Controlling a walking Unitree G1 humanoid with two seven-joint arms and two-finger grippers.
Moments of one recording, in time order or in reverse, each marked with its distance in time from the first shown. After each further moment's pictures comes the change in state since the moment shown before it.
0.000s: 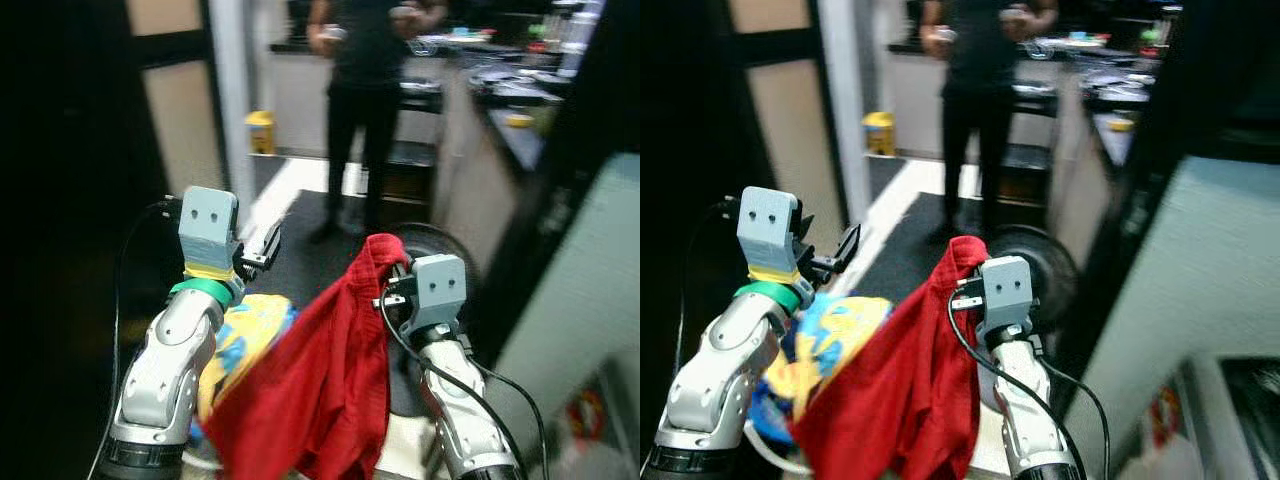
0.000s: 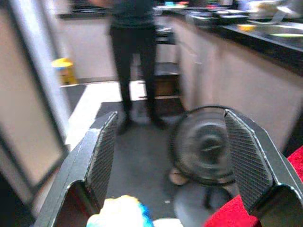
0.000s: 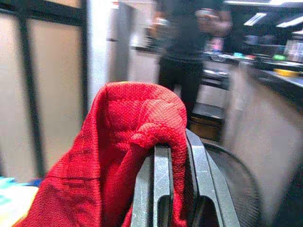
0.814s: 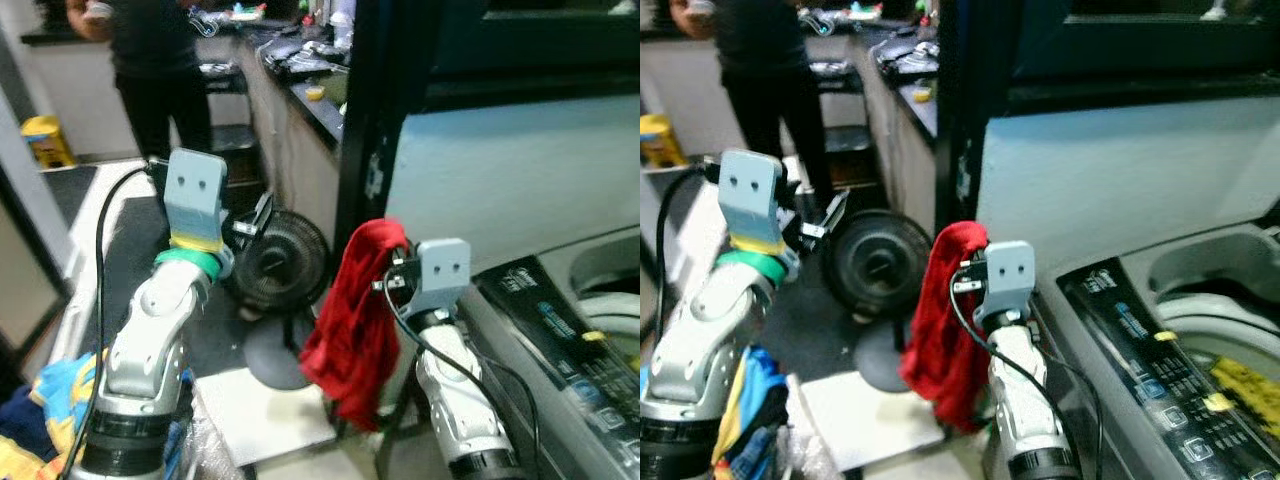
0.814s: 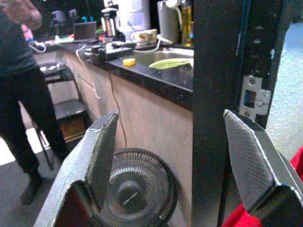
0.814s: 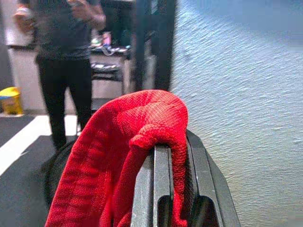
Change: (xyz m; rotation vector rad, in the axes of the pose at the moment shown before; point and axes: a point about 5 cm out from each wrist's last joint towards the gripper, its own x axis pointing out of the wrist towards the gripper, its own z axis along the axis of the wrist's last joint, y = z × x) left arm 0.014 0.013 0.042 0.089 -0.119 -0.004; right arm 0.016 0.001 0.019 0.076 -0.059 -0.021
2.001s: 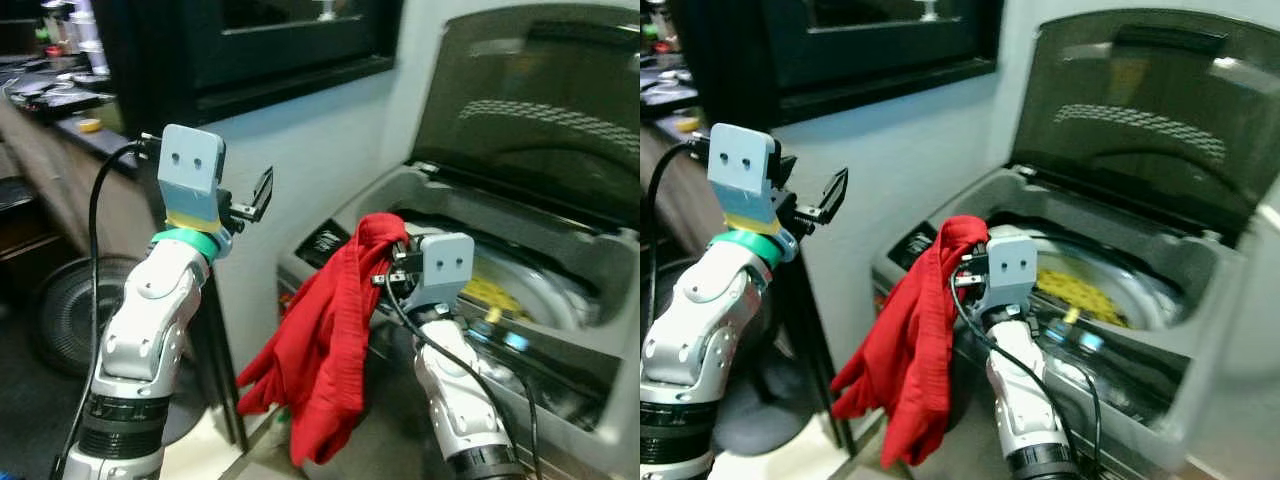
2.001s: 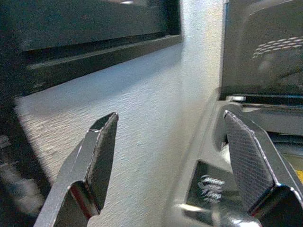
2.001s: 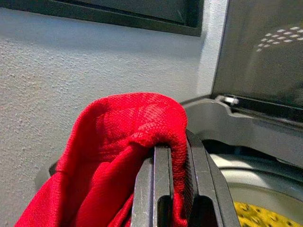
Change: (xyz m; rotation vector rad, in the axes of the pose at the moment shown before) left arm 0.005 0.003 0.009 0.001 -0.028 0.005; right arm -0.002 0.010 -0.001 0.027 0.004 0.023
